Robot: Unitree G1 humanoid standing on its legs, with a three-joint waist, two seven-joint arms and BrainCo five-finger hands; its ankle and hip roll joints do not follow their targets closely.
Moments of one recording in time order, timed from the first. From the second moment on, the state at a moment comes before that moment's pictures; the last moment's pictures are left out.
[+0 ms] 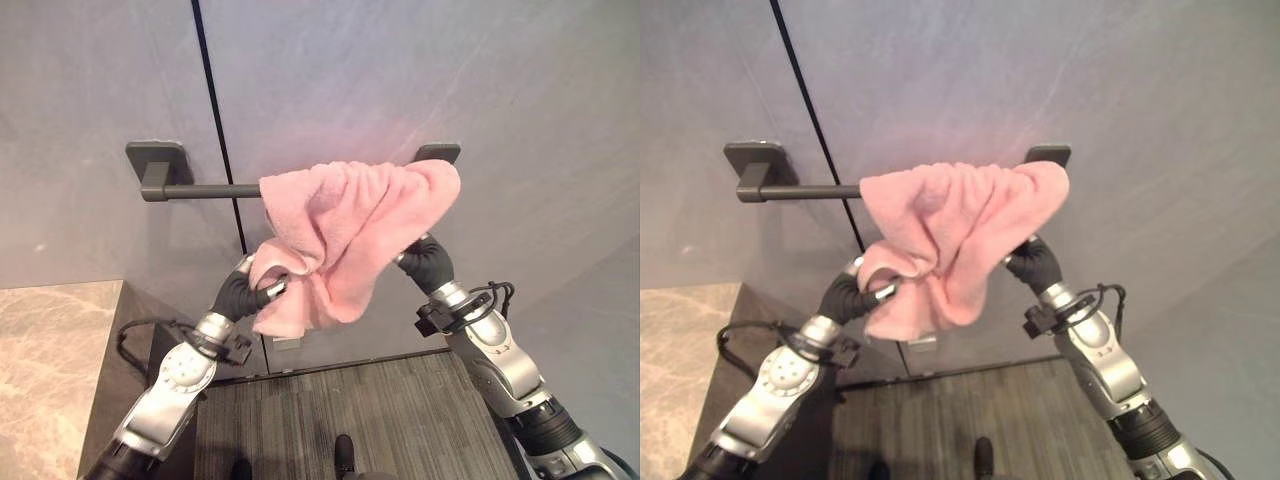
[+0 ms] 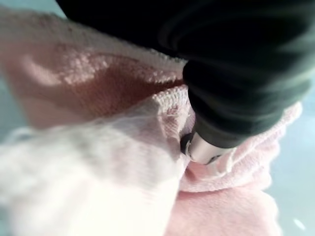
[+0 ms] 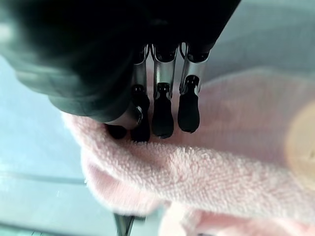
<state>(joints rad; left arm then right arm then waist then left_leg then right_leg) 0.08 0.58 -0.24 -0.24 -0.19 -0.17 0.04 -0.23 -0.52 0.36 -0.17 0.61 -0.15 0.15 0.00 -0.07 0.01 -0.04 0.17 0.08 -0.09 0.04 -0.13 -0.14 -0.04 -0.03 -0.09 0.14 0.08</state>
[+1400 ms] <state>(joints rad) 0.17 0.52 -0.24 0.28 0.03 -0.13 0.10 0.03 -0.42 0.21 0.28 0.22 -0.10 -0.04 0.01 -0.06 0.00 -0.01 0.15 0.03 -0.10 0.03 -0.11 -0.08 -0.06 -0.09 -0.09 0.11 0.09</state>
